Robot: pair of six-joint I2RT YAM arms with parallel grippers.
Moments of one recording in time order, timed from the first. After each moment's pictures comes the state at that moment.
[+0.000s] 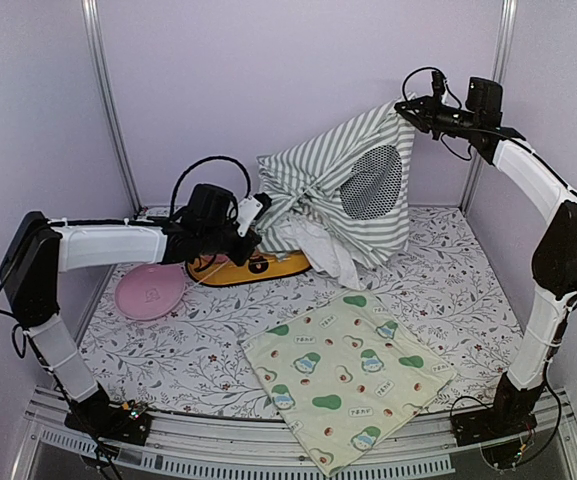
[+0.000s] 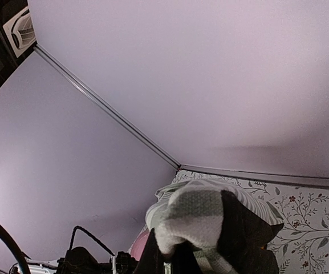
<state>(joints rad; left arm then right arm) -0.66 1.72 1.17 -0.03 -0.06 0.21 0.13 1.89 1.96 -0.12 -0.77 0.73</state>
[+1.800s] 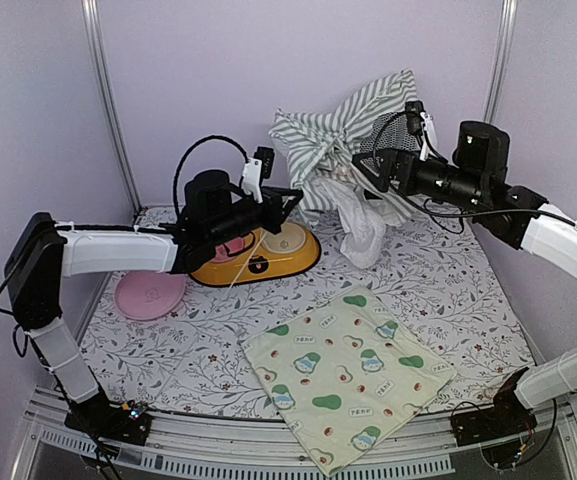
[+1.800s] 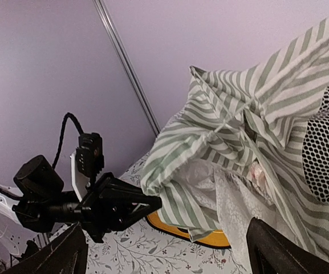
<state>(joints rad) -0.76 1.73 1.16 0.56 0.10 -0.23 0.60 1.31 1.28 -0.05 -0.23 0.34</state>
